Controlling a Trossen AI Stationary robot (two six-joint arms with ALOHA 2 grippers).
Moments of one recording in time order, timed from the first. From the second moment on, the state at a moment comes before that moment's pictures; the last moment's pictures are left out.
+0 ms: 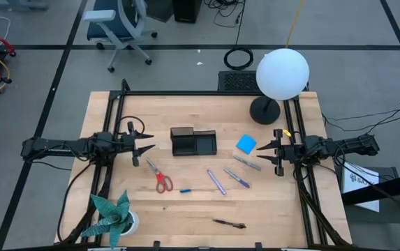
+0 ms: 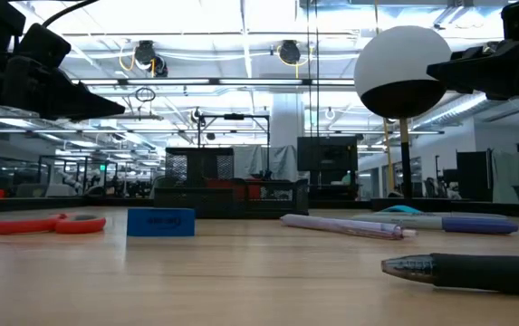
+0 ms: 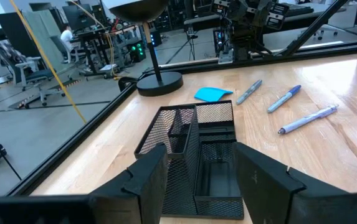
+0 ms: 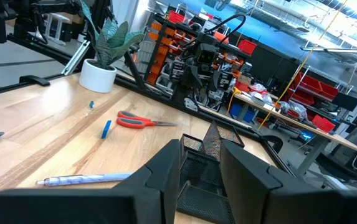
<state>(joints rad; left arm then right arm) 0.02 0.18 0.02 0.03 -0.18 0.15 0.16 0.03 0.02 0.04 0.10 -0.39</state>
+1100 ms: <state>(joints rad) 0.02 0.18 0.02 0.03 -0.19 0.15 0.16 0.03 0.02 0.04 0.10 -0.34</state>
